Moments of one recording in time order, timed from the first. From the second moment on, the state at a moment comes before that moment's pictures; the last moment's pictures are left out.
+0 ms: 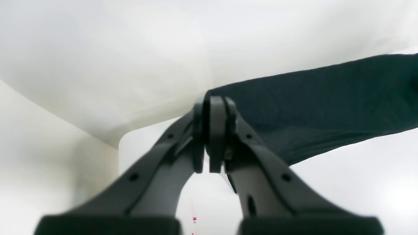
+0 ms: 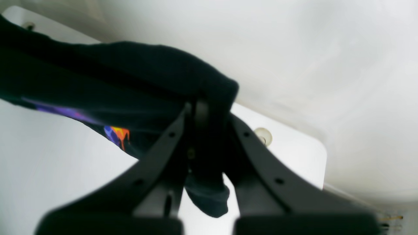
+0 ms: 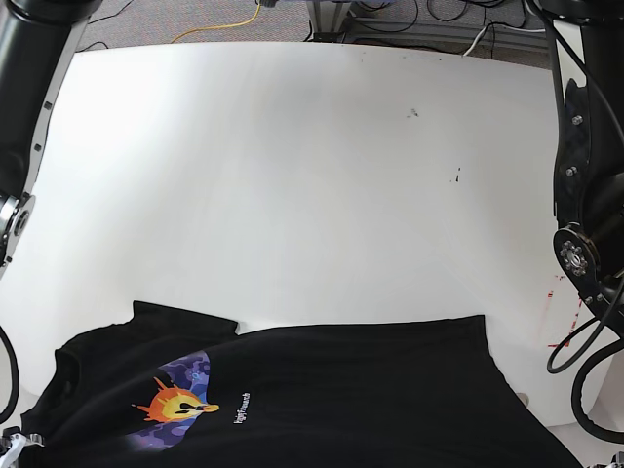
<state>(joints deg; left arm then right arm) -73.0 -18.8 -20.7 70.2 -26.2 -41.9 84.5 71.5 36.3 0.9 56.2 41.3 40.2 -73.1</state>
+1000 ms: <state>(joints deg) -73.0 -18.7 -19.4 70.6 -26.2 -41.9 84.5 71.3 35.6 0.8 64.8 41.2 40.2 -73.8</state>
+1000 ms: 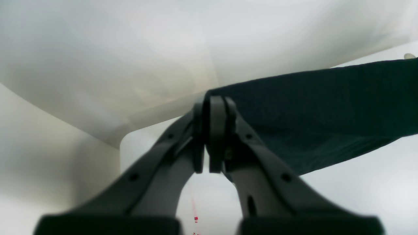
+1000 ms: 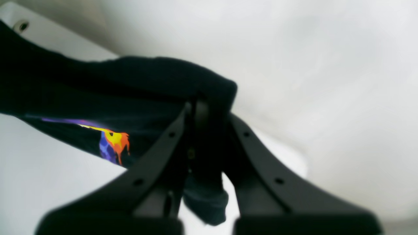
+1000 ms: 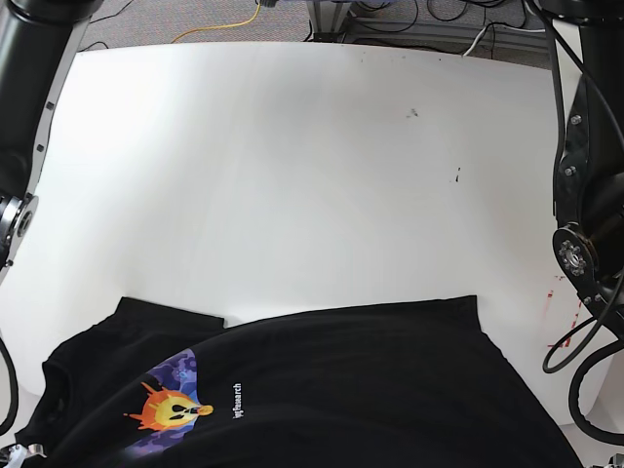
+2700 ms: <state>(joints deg) -73.0 -13.3 -11.9 78.7 -26.8 -41.9 84.3 71.5 32.6 -7.1 78.0 41.5 40.2 -70.6</state>
